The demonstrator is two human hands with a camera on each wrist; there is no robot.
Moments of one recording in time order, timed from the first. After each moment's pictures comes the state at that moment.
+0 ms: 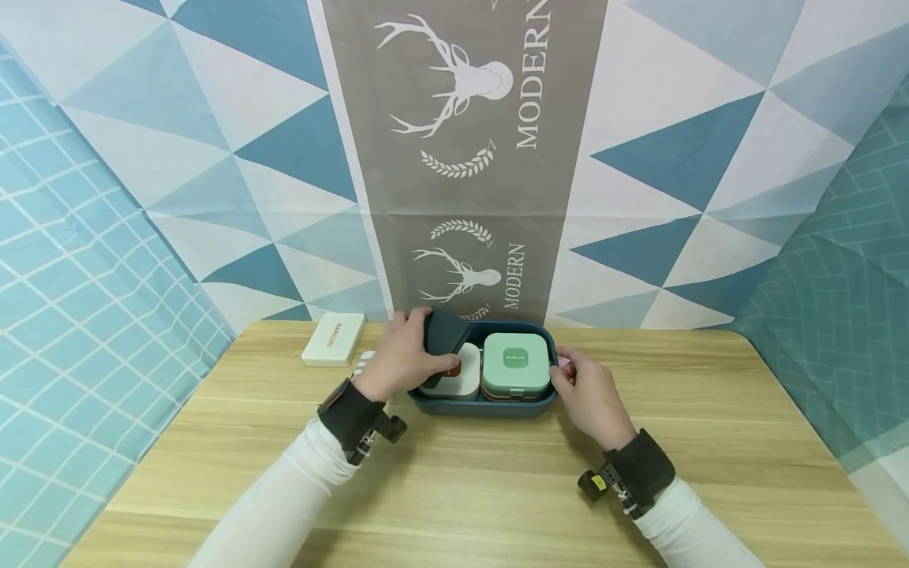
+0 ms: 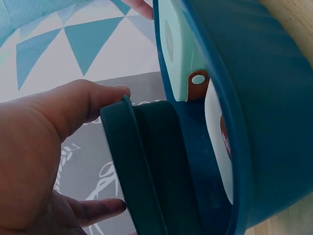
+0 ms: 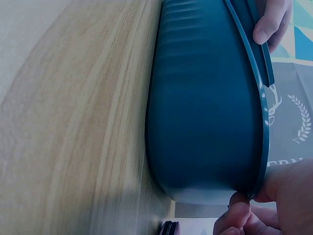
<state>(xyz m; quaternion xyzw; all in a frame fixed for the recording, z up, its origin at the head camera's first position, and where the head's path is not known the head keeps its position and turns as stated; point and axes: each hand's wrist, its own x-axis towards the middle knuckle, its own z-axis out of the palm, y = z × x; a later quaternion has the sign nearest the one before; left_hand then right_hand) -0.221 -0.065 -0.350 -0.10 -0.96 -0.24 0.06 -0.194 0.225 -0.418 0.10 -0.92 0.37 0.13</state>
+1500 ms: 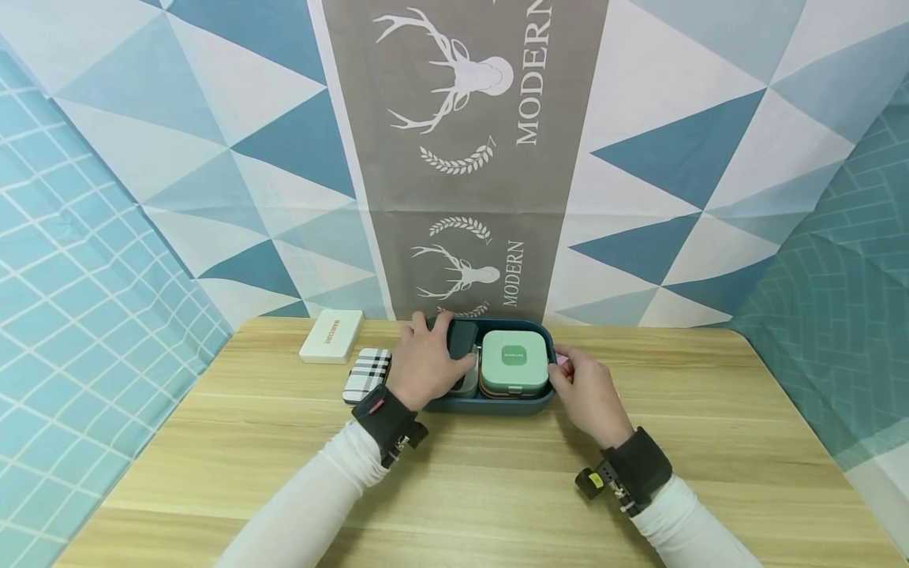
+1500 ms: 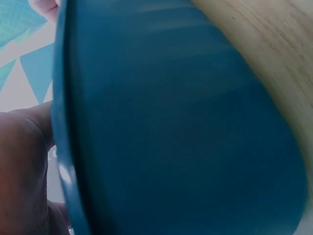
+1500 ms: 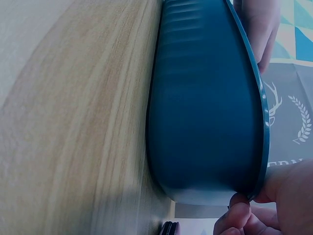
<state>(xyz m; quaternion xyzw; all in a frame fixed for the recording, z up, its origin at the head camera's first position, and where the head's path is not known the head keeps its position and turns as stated) -0.226 -0.031 -0.385 -0.06 -0.98 -0.11 0.15 -0.194 0.224 -0.418 0.10 -0.92 0.36 0.14</state>
